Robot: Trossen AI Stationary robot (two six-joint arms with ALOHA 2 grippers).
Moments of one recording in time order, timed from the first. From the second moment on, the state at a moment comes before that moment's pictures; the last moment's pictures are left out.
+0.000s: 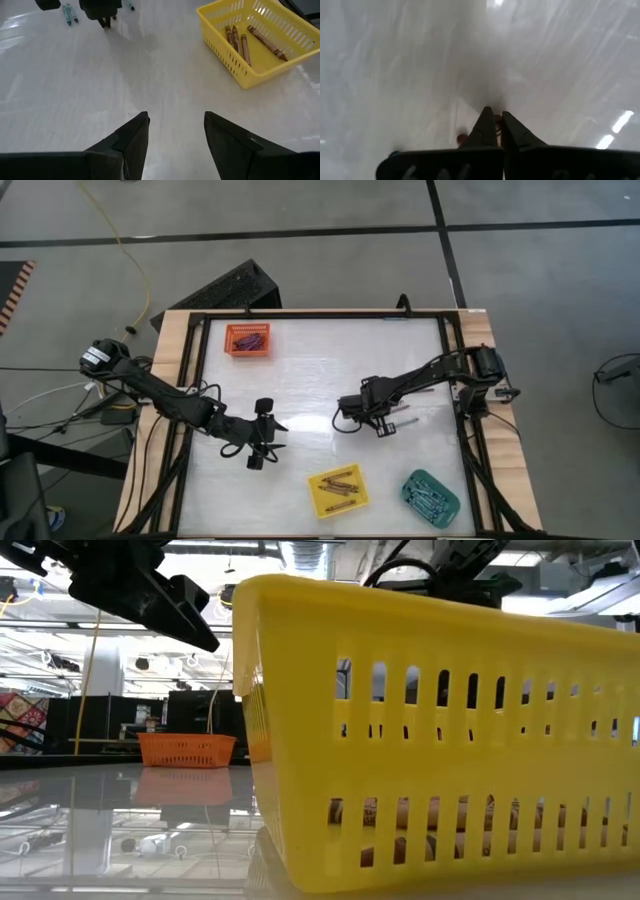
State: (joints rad) left arm -0.44 1.26 0.66 0.01 -0.34 -0.11; right arm 0.06 1.78 1.09 -0.95 0.23 -0.17
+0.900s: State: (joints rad) left arm -0.44 1.26 0.66 0.01 -0.37 -0.10; right arm 0.34 1.78 1.76 -1.07 0.19 -0.03
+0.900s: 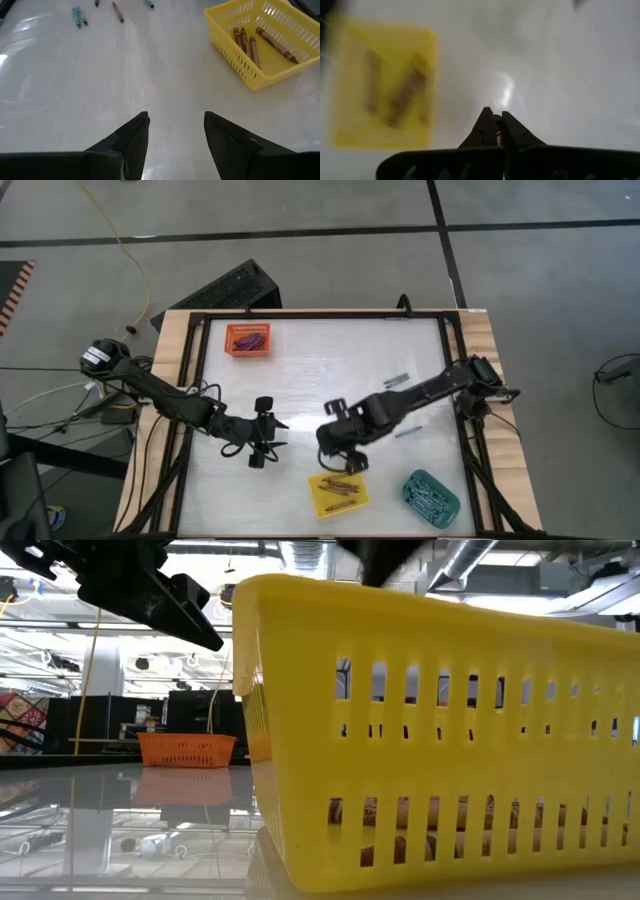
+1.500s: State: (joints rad) left arm -0.44 1.26 0.66 0.01 -0.34 -0.07; right arm 0.55 1.82 1.71 -0.70 0.08 0.18
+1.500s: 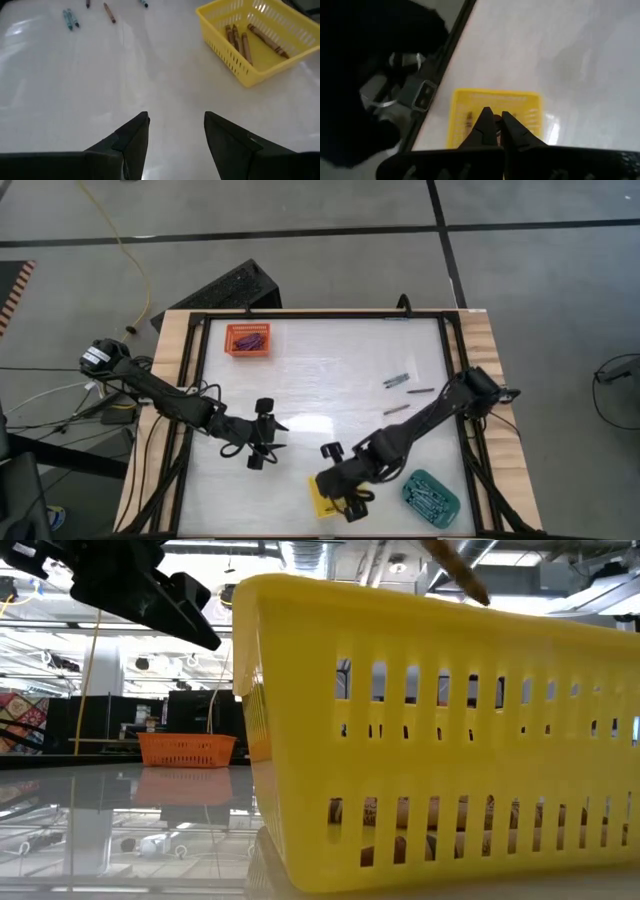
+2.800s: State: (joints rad) left arm -0.44 1.26 0.66 0.01 -0.35 -0.12; right arm 0.55 1.94 1.71 -1.01 0.19 0.38
